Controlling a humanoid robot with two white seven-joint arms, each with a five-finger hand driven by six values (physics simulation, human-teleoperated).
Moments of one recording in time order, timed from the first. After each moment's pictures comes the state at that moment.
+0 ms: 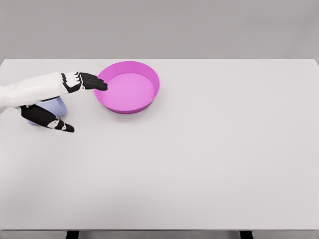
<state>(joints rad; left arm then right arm) -0.60 1.13 -0.67 -1.76 0.29 -0.61 -0.43 0.02 0.00 0.29 0.05 -0.08 -0.07 -0.11</state>
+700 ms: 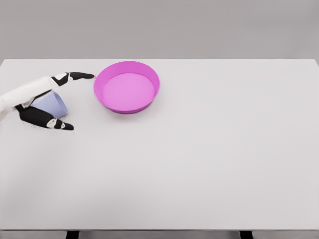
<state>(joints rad) -0.33 1.07 -0.45 -1.76 0.38 -0.44 -0.36 0.02 0.00 0.28 0.05 -0.09 -0.07 -0.11</state>
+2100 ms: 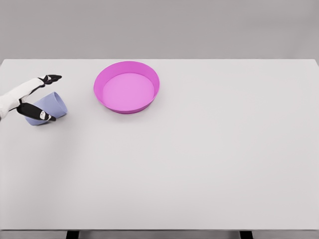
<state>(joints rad) -0.34 0.96 -0.43 -1.73 0.11 0.33 -0.29 0.02 0.00 0.28 0.05 -0.09 -0.07 -0.11</state>
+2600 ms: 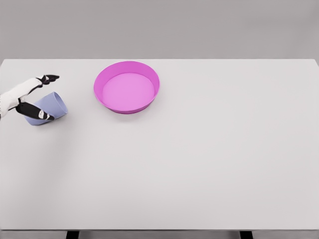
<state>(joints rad) -0.36 0.94 -0.45 -1.69 0.10 0.34 -0.29 0.02 0.00 0.28 0.05 -0.09 -0.07 -0.11</state>
